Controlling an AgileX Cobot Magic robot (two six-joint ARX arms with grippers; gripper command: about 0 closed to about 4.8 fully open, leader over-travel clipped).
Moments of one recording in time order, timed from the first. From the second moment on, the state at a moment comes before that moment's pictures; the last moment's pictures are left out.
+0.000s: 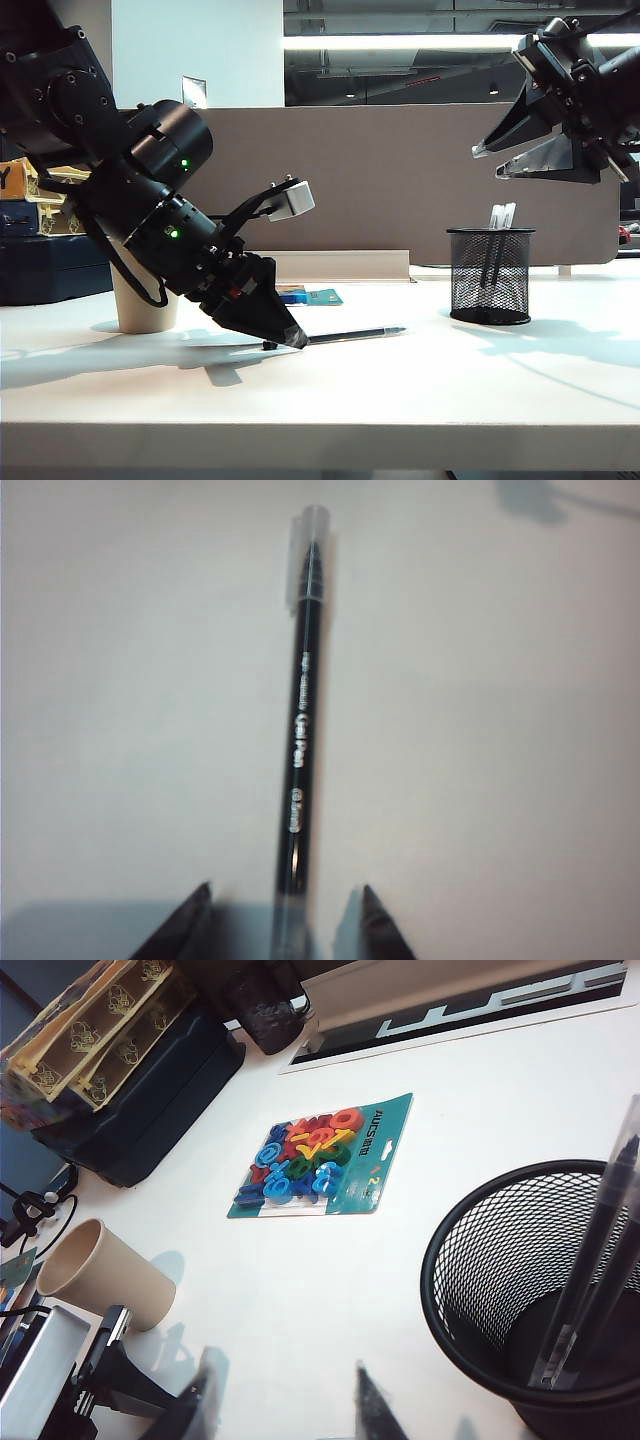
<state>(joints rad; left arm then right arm) -0.47 1.83 0.92 0.11 0.51 0.50 0.12 1.37 0.70 0.35 -0.56 0.39</state>
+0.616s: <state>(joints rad) -0.47 1.84 0.92 0.12 0.50 0.50 0.12 1.37 0.70 0.35 -0.56 0.39</state>
